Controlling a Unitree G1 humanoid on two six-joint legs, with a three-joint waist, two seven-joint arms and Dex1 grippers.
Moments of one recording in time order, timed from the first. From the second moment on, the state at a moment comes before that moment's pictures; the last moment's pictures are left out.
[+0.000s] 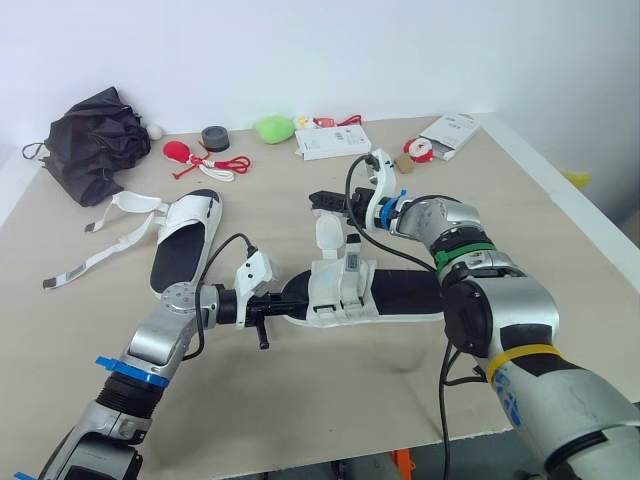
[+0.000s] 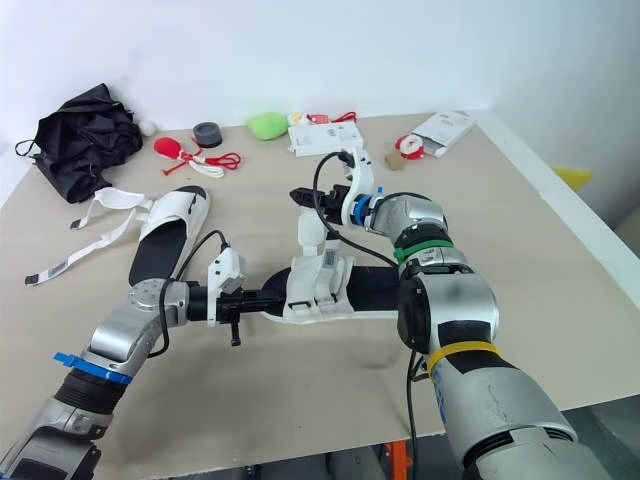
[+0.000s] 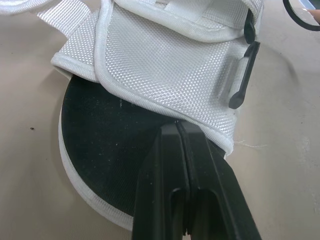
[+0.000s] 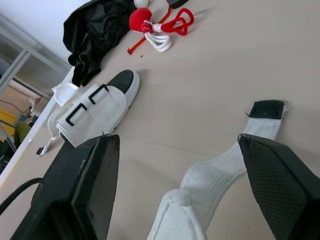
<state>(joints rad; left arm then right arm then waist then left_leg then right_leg) -0.41 0.46 -0.21 0.02 -0.31 0.39 -1.06 -1.32 -0.24 -0.20 1.24 0.31 0.59 0.76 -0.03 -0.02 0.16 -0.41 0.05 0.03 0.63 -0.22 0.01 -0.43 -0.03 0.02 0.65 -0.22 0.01</state>
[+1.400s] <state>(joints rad) -0.37 0.49 -0.20 -0.03 -0.31 0.39 -1.01 -1.31 -0.12 -0.31 1.30 0.27 0.51 0.67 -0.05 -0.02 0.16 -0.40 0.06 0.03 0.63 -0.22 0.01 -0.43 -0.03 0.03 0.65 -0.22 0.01</state>
